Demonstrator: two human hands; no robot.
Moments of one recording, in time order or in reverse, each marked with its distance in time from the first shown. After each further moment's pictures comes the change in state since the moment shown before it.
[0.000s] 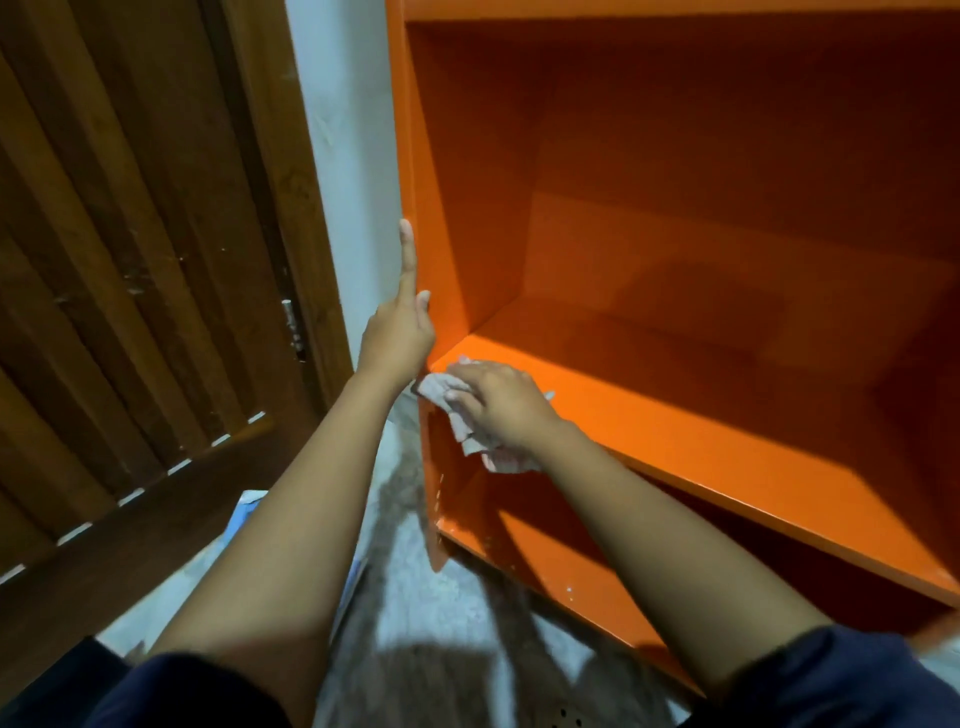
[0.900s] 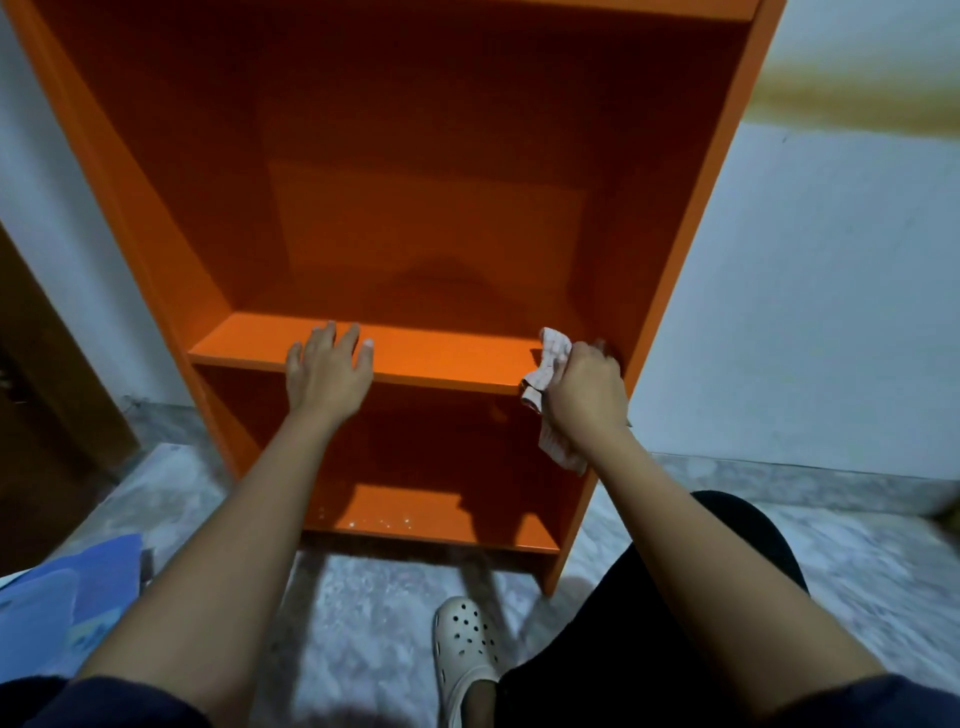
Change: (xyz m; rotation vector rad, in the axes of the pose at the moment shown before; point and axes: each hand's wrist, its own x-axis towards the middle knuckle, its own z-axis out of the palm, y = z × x) left_hand -0.067 0.016 0.080 0.239 -0.284 -0.009; right_hand -0.180 0.083 -0.056 -0.280 0.431 0.853
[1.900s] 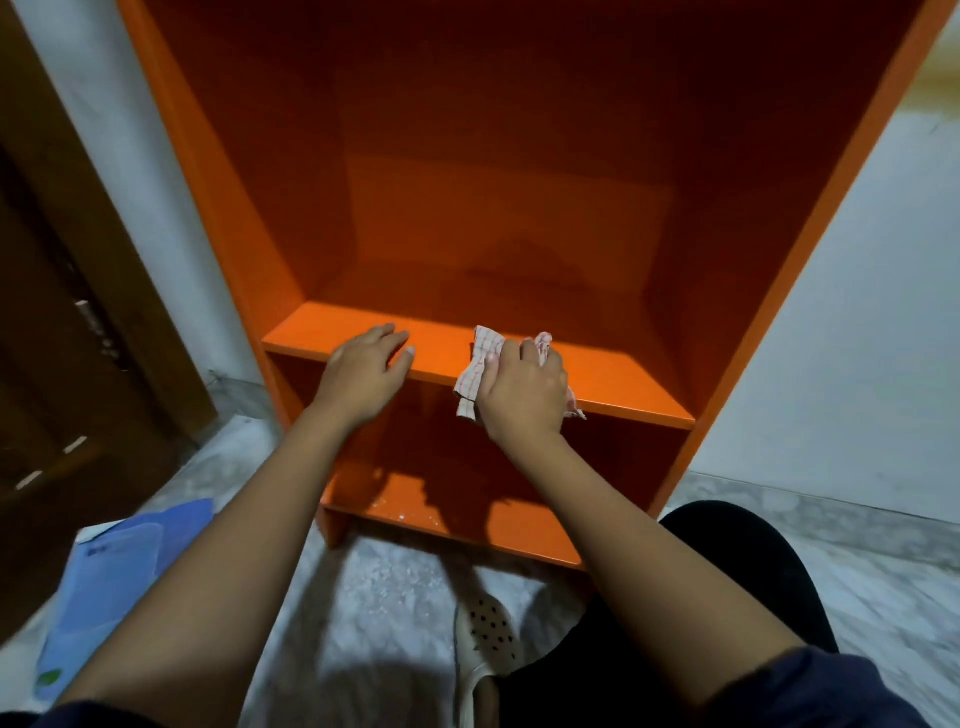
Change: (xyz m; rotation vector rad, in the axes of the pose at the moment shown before) left_hand -0.004 -0.025 -0.027 -0.054 -0.098 0.097; right_hand -0.011 -0.109 0.061 0.016 -0.092 -0.200
